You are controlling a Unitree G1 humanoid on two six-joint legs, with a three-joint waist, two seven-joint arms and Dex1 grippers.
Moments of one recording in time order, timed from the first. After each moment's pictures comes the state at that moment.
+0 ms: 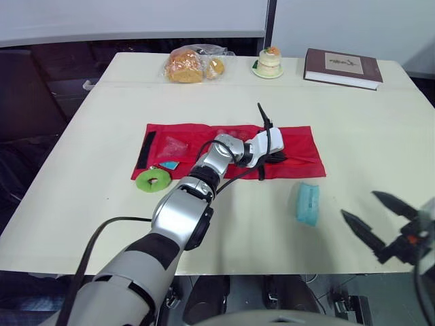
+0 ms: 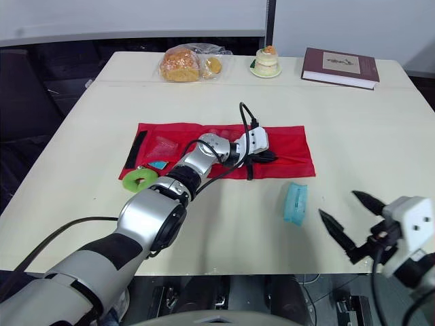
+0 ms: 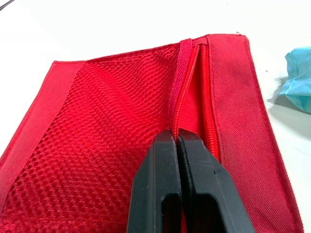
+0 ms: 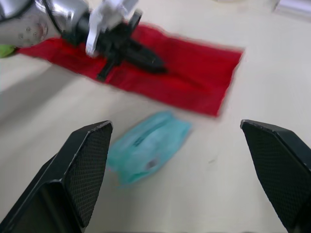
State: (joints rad) left arm -1.15 0.05 -0.19 1.28 0.19 -0.33 -0.99; right arm 0.59 -0.60 -0.46 -0.96 0.78 0.61 0.38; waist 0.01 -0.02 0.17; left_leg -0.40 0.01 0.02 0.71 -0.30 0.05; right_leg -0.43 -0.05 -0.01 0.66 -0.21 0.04
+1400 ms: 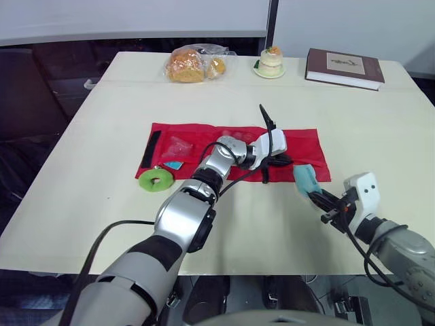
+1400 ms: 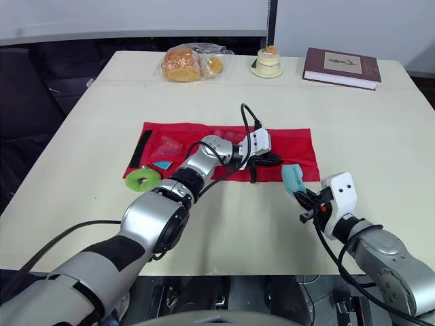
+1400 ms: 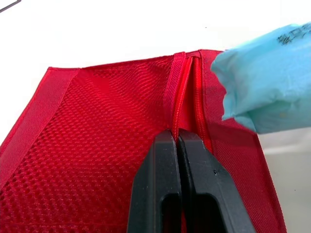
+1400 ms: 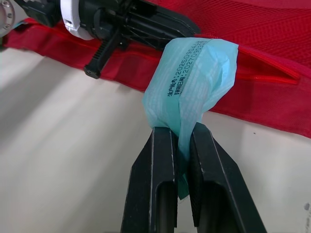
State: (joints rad) left arm -1.14 0.02 -0.16 1.27 0.16 -0.33 -1.06; right arm 0.10 -0.55 -0.16 -0.70 0.68 0.88 0.32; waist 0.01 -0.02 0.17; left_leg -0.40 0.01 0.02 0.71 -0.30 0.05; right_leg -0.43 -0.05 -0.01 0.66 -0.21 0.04
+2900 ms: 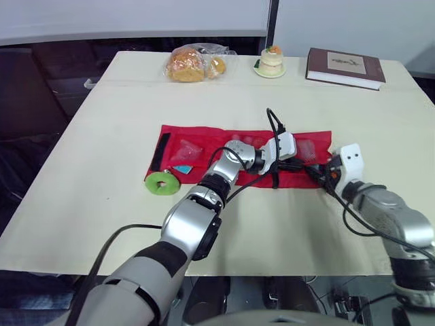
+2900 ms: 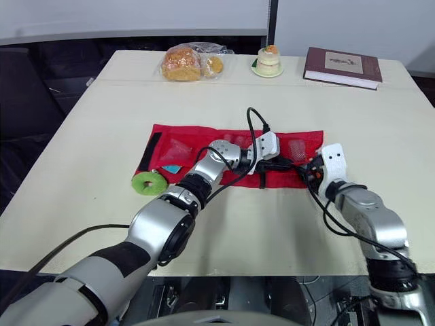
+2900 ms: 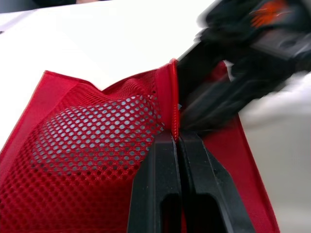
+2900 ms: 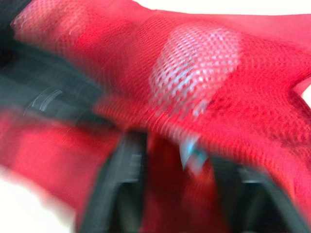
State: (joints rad) left arm -1.09 -0.05 -0.17 1.19 0.12 -0.32 -1.05; right arm -0.18 -0.55 -0.06 -0.37 0.47 0.82 0.45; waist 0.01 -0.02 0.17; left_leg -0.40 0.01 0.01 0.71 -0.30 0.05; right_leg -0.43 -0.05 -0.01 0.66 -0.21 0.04
